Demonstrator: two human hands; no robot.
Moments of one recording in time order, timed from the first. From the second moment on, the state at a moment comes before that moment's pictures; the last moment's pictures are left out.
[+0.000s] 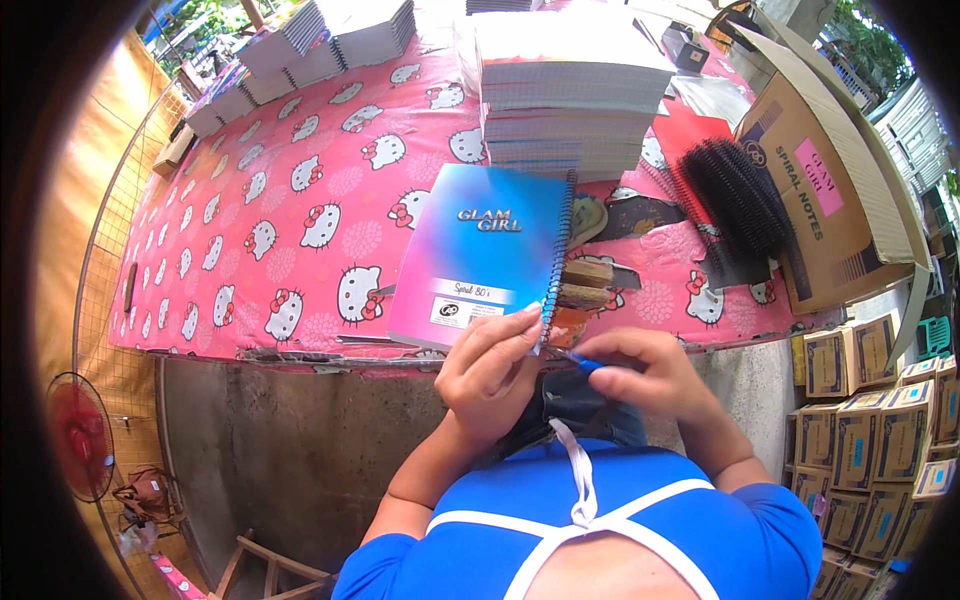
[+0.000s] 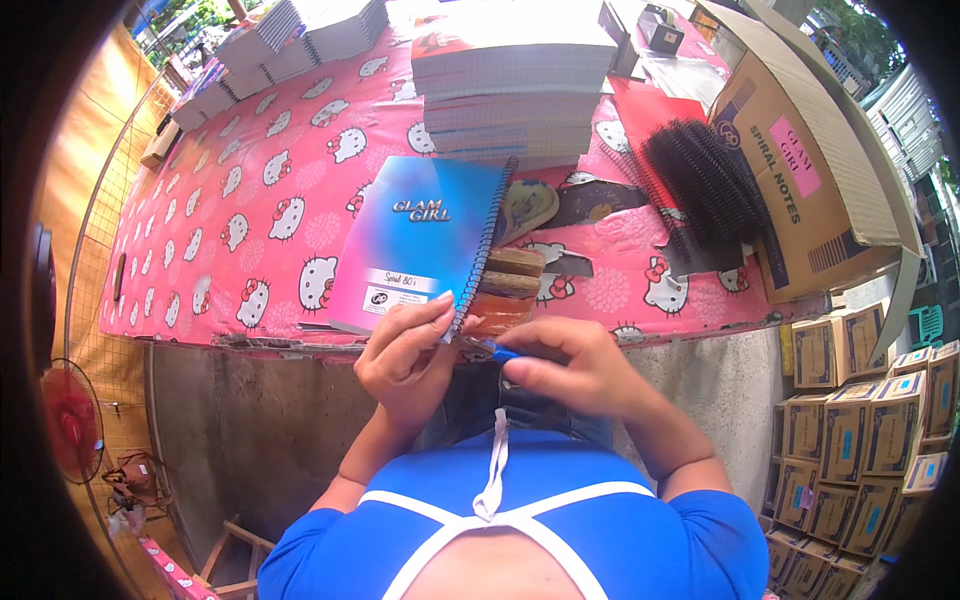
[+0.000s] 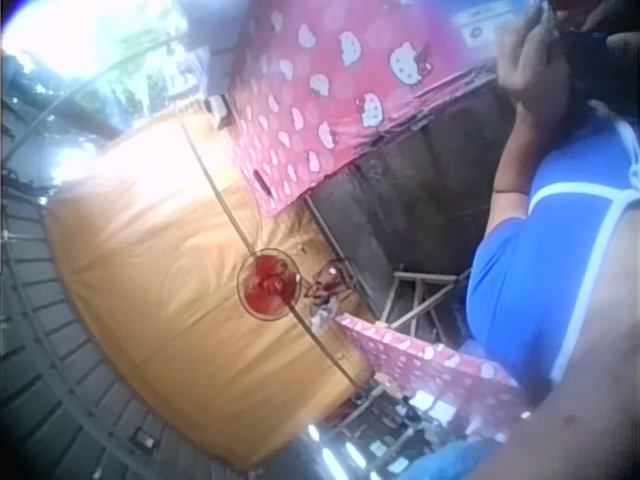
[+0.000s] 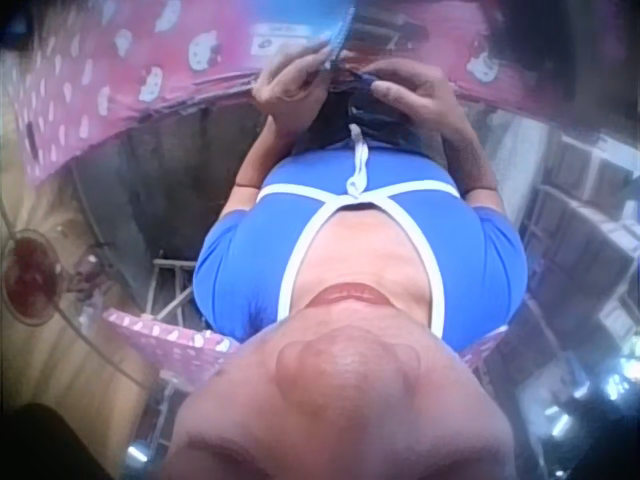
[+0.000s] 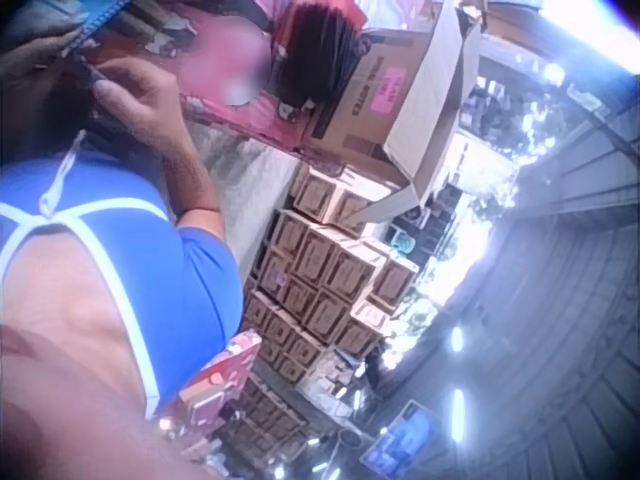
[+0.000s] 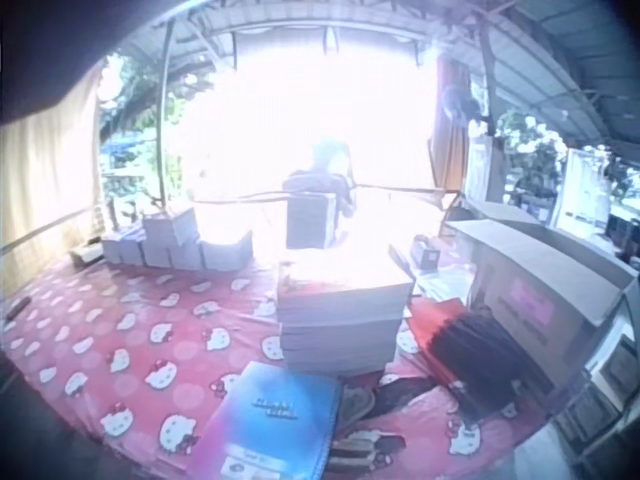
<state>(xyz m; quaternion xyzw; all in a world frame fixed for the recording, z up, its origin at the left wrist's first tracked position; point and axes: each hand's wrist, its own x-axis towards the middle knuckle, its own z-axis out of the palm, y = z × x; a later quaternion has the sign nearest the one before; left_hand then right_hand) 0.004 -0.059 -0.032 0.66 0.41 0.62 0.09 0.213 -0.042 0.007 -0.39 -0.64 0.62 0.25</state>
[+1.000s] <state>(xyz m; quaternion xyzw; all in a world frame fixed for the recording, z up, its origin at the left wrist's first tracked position) -0.081 0.024 0.000 0.24 0.24 0.68 0.65 0.151 0.191 0.047 -0.28 -0.85 -0.24 0.39</state>
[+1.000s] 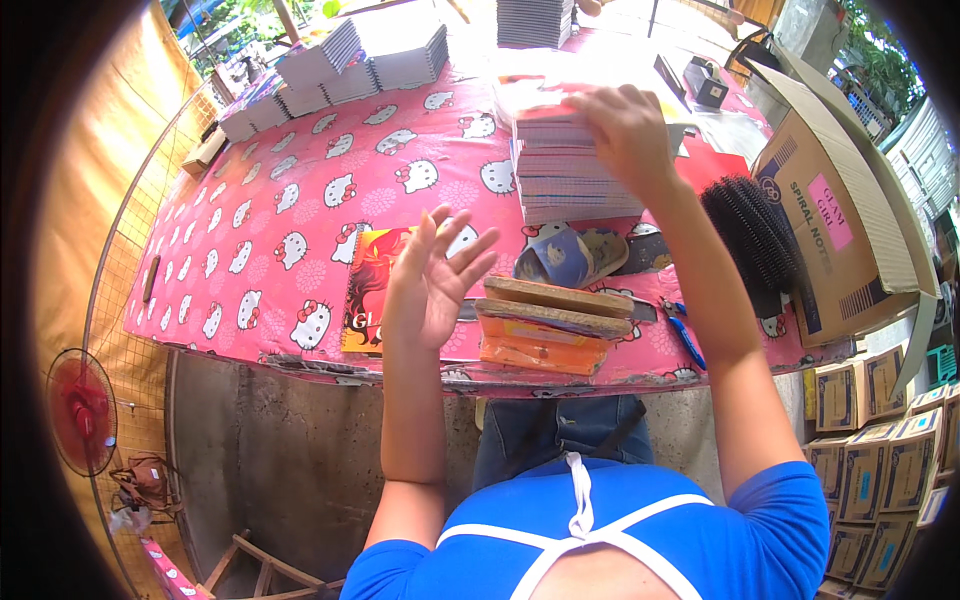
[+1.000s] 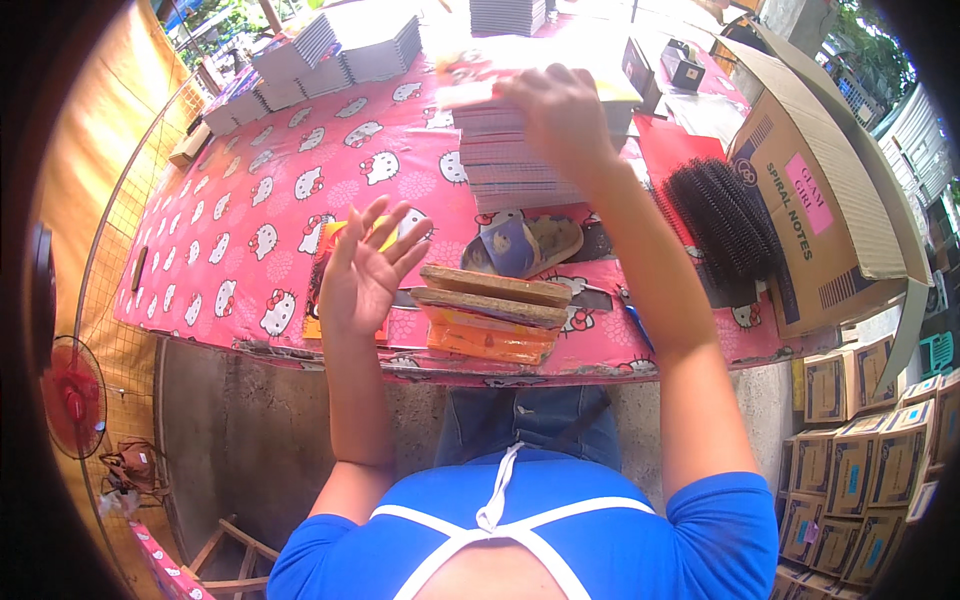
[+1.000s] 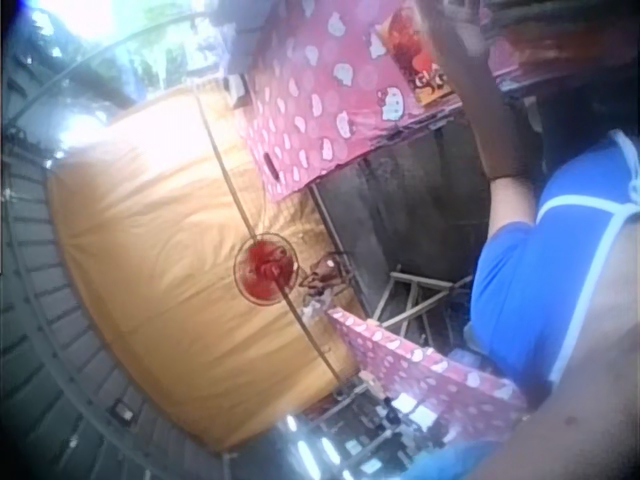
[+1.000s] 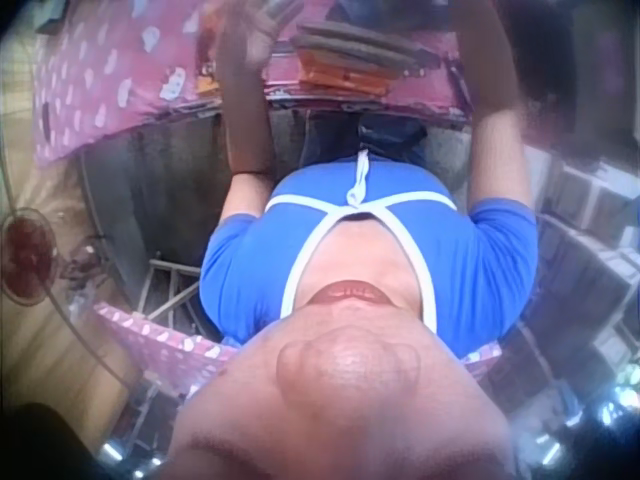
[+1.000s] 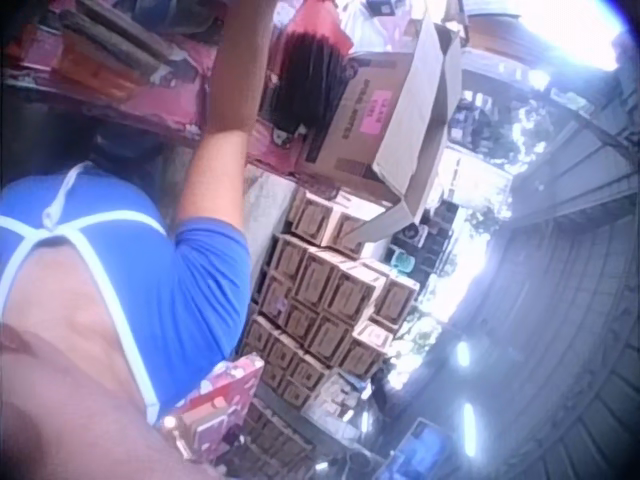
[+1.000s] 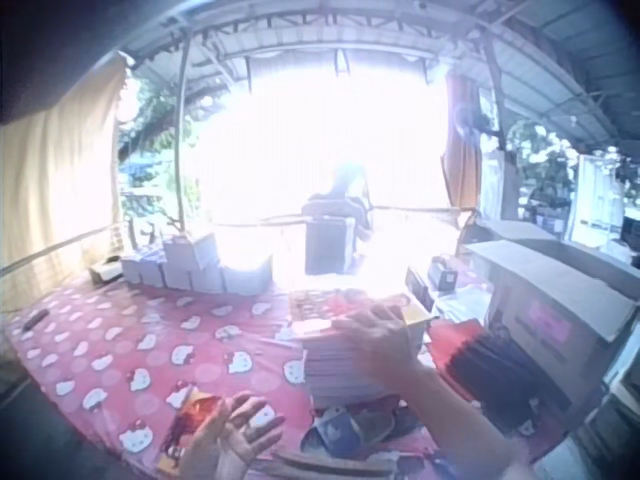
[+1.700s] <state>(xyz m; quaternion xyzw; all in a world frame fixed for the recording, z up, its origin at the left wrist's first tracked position) -0.048 -0.003 0.006 0.54 0.44 0.64 0.33 0.225 -0.011 -0.086 -0.50 -0.75 0.22 0.38</state>
